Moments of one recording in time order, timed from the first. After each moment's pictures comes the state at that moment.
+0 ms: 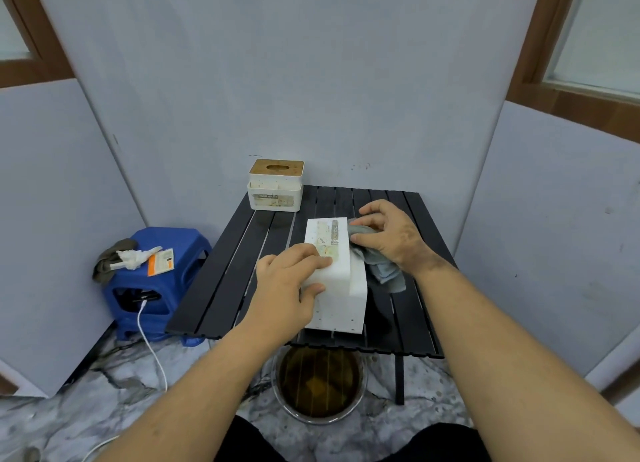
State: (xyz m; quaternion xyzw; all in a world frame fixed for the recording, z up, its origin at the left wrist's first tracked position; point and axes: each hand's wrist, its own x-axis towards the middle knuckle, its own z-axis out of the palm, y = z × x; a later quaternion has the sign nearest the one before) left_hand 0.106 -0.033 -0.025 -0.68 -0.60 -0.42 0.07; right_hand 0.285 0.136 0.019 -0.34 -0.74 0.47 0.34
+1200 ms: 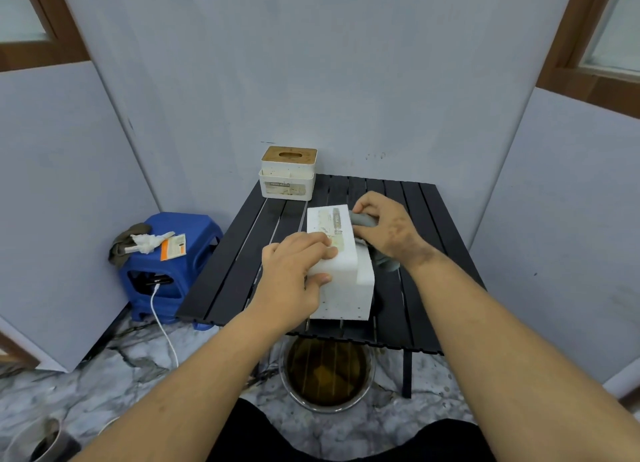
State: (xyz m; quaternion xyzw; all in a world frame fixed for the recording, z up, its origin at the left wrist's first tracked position) left_hand 0.101 -0.033 -0.021 -0.67 -0.61 -0.43 0.04; right_hand 0.254 0.137 0.015 -0.33 -0.82 0.33 0.33
